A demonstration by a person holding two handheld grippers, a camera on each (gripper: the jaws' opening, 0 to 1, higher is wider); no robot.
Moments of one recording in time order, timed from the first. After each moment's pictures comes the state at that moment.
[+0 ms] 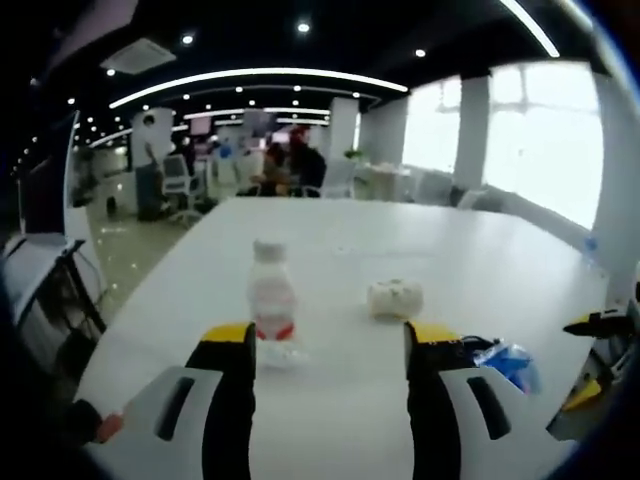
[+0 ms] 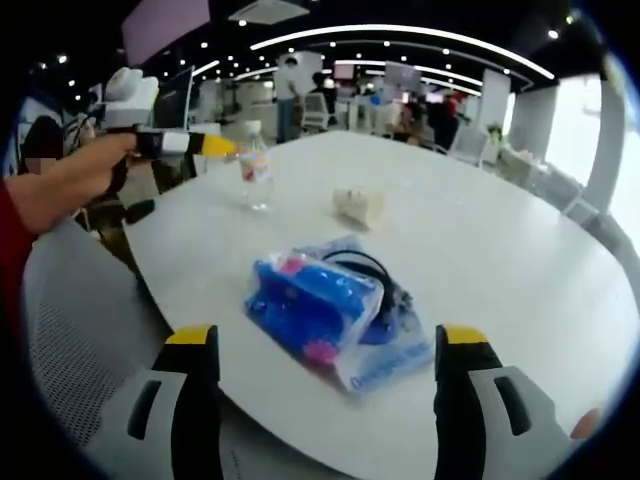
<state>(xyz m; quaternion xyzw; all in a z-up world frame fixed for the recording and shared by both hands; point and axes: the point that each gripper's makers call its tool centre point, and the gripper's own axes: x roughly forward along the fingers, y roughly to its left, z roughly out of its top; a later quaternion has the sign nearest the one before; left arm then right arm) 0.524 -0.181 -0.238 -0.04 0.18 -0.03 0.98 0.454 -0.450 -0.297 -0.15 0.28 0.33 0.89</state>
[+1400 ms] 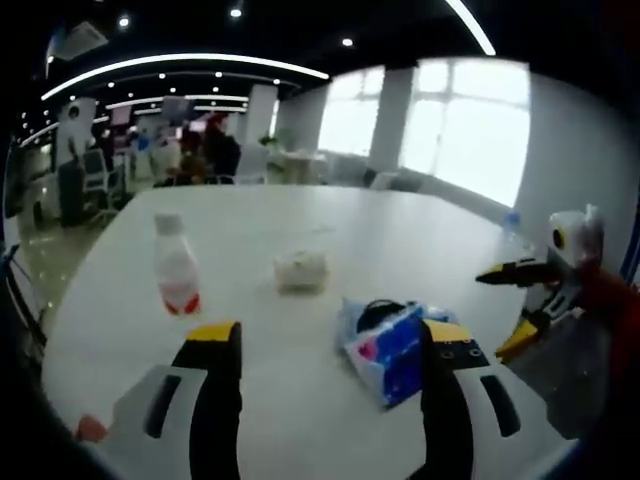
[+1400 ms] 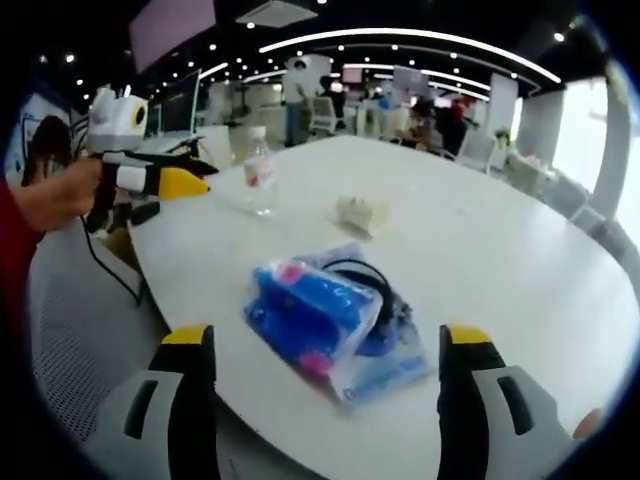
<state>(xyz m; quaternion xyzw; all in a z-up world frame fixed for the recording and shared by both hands) 0.490 -0.247 -0.253 -0.05 0.19 -0.21 0.96 0.470 -0.453 -0.288 -0.15 0.27 0.35 0.88</state>
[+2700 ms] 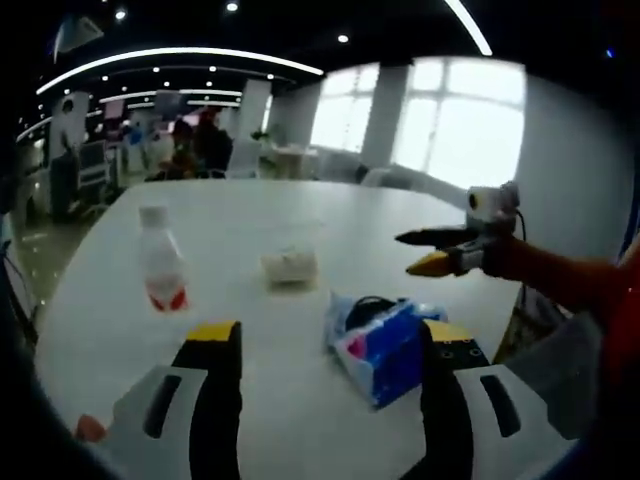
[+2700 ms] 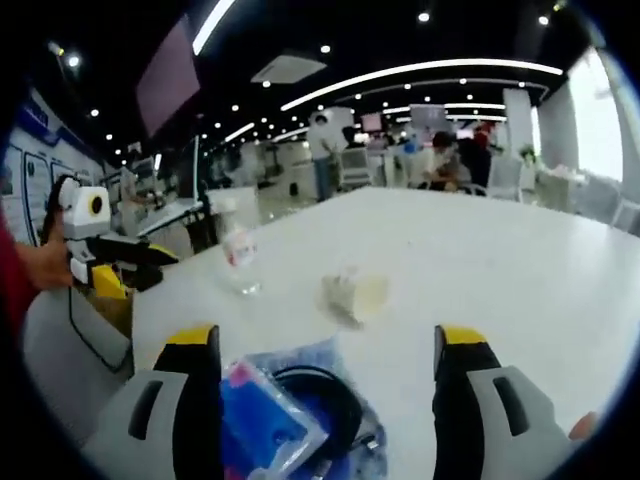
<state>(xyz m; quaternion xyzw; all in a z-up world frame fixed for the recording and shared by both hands) 0.489 -0.256 -0.258 -0.06 0.21 -0.23 0.95 0.605 -0.412 -0.281 -0.03 0.18 0.44 0.88</state>
